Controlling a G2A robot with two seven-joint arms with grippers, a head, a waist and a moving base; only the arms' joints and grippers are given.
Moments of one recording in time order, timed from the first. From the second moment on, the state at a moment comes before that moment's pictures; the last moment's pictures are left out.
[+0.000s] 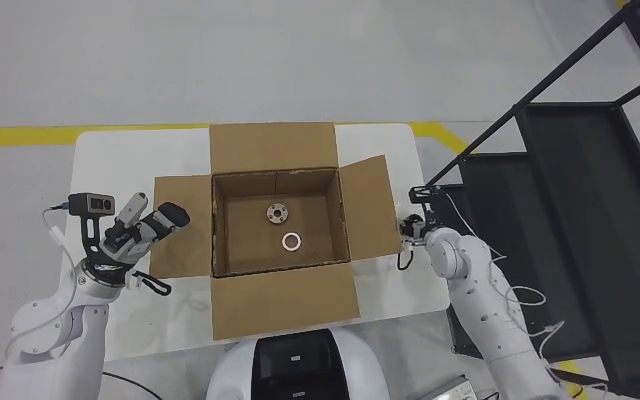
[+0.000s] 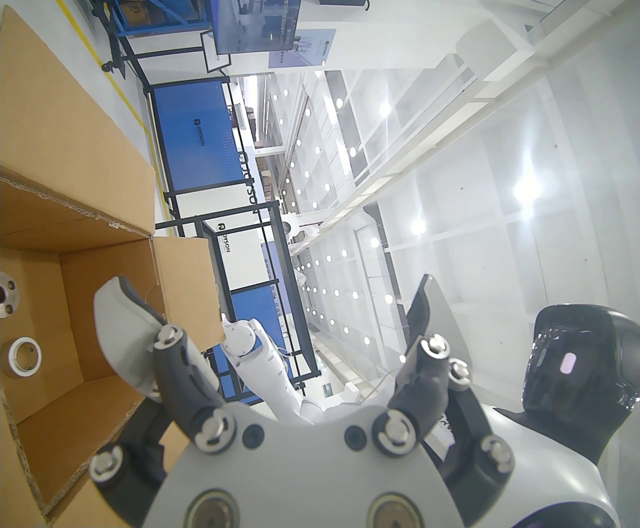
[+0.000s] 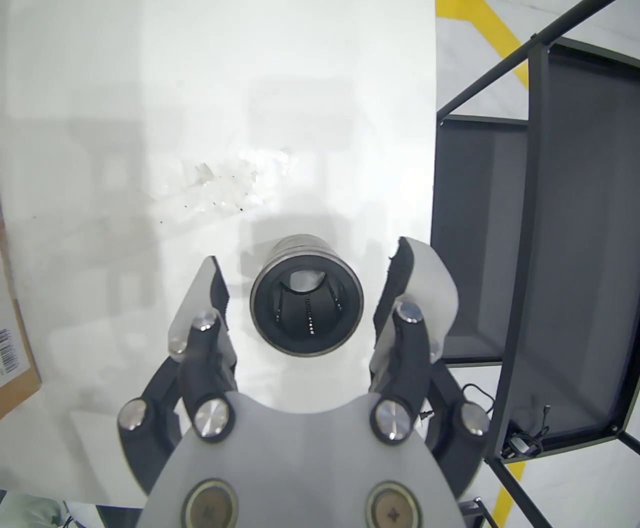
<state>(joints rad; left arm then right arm) 1.60 -1.13 -1.69 -1.79 -0.60 -0.32 -0.85 -1.41 -1.20 1.46 -1.48 -1.15 0.07 0.66</state>
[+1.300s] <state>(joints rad) 1.60 -1.13 -1.69 -1.79 -0.60 -0.32 -0.85 -1.33 -1.23 1.08 -1.92 -1.26 -0.29 0.75</state>
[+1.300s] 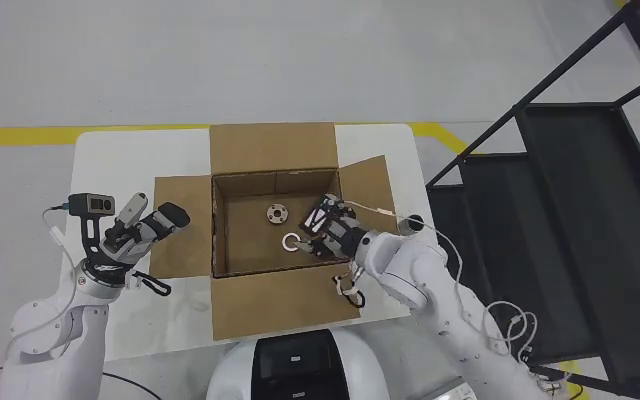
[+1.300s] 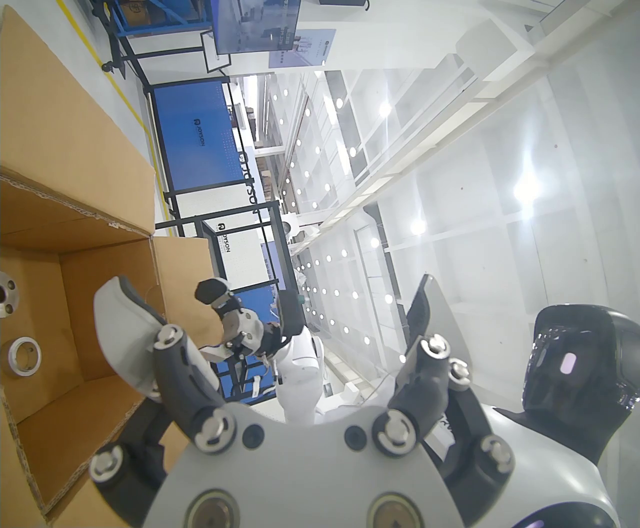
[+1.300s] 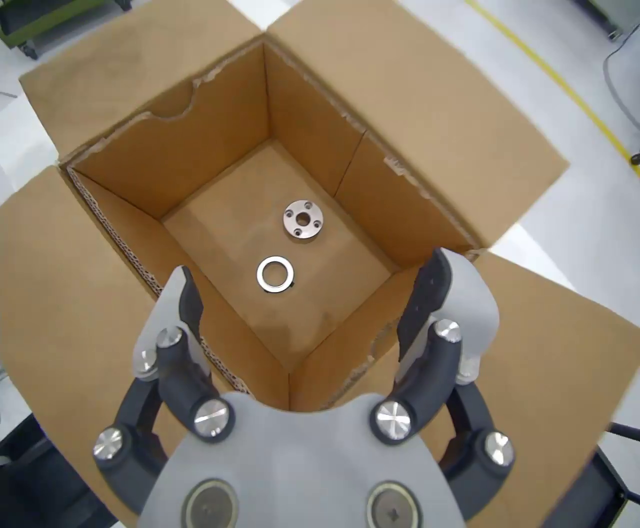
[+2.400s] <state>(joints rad) 1.60 -1.13 -1.69 -1.79 -0.60 -0.32 -0.85 -1.06 -1.30 0.91 -1.63 -1.08 -0.19 0.85</state>
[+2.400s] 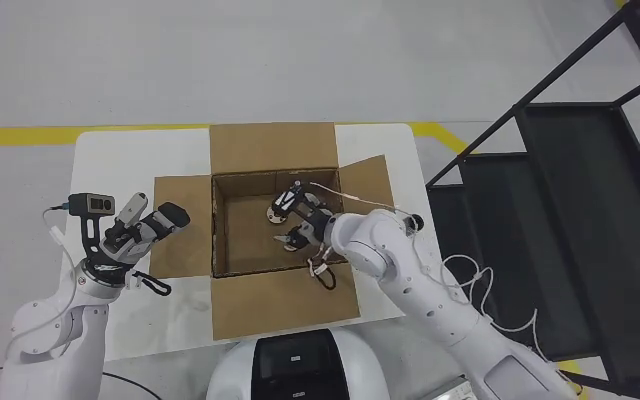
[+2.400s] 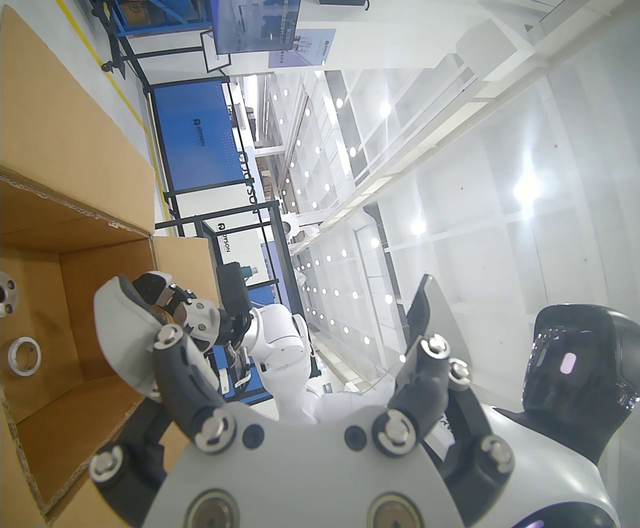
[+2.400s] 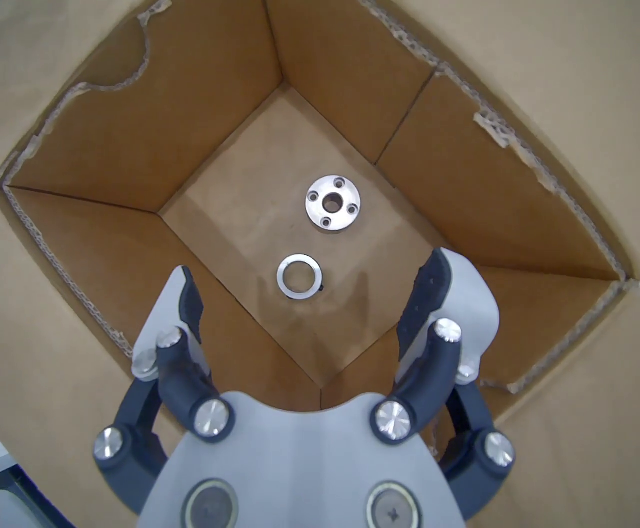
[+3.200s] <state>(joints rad) 1.60 -1.13 -1.69 -1.79 -0.60 -0.32 -0.85 -0.67 -1.53 0.54 -0.94 -0.93 -0.12 0.71</state>
